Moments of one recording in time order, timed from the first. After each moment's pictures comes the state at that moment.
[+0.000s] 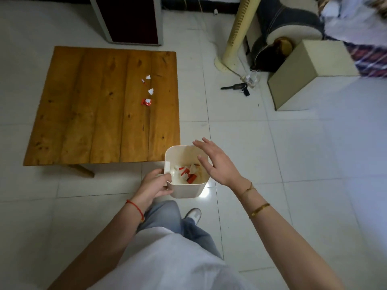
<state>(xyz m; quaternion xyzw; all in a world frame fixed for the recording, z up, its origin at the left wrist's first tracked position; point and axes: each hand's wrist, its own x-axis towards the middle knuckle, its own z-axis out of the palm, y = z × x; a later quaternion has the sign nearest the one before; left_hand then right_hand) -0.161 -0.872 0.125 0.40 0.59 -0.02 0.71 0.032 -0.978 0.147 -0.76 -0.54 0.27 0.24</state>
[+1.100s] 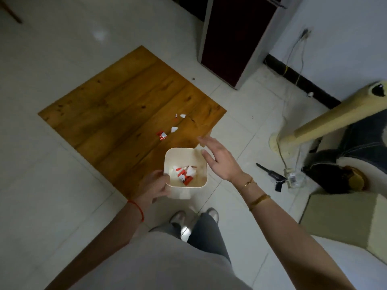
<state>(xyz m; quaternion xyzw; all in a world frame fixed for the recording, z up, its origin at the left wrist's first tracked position) 0.107 -0.739 0.145 0.17 0.73 0.20 0.63 0.319 -0.671 0.158 -0.55 -0.76 0.32 0.09</state>
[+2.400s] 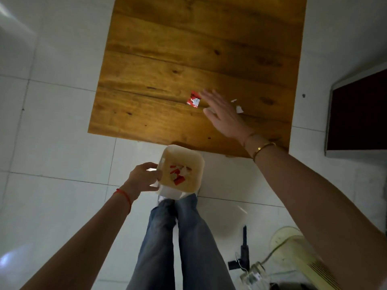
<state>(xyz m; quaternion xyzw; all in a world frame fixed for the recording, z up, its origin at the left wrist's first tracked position) 0.246 -0.683 -0.063 -0.23 0.72 0.39 0.52 0.238 -0.389 -0.063 -0.07 -0.94 0.31 -0.16</state>
